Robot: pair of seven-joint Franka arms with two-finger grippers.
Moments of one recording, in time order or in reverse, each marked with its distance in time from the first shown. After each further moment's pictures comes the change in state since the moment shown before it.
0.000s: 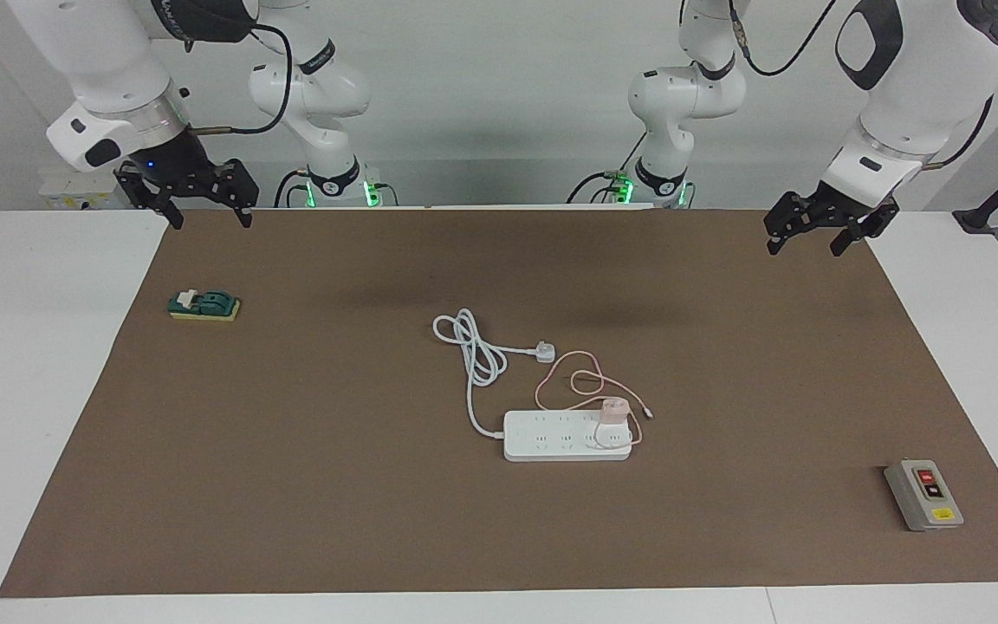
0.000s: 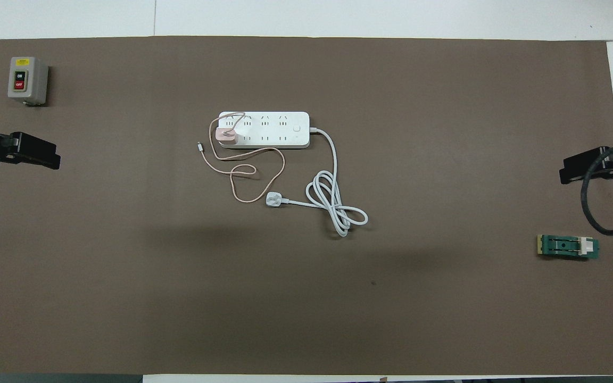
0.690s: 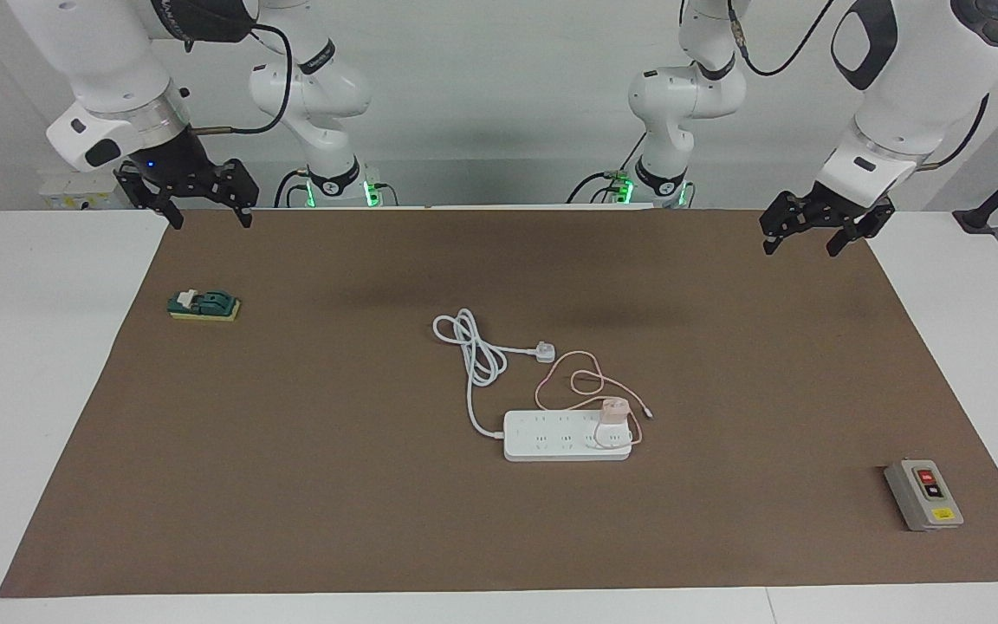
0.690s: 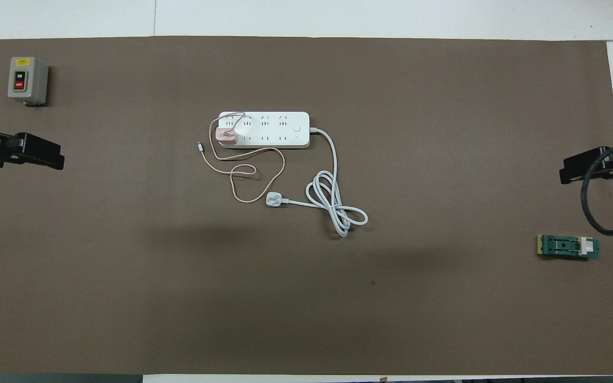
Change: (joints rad) left arm -0.004 0.000 -0.007 -0.001 0.000 0.000 -0.001; right arm 0.000 0.000 0.000 0.000 0.000 0.000 0.000
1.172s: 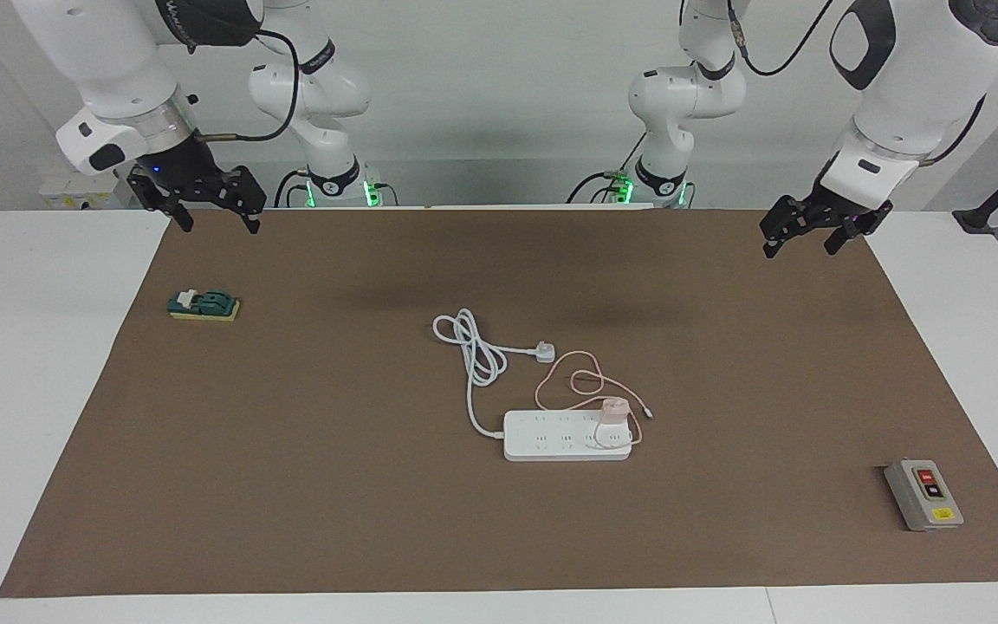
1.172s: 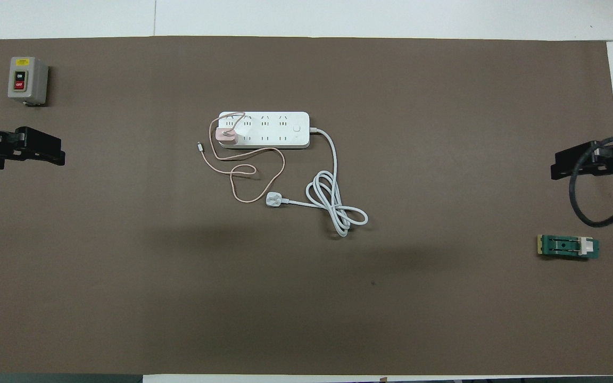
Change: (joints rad) left arm -0.001 0.000 -0.004 -0.005 0.000 0.020 -0.153; right arm 0.027 0.004 0.003 -0.035 0.053 0.045 0.182
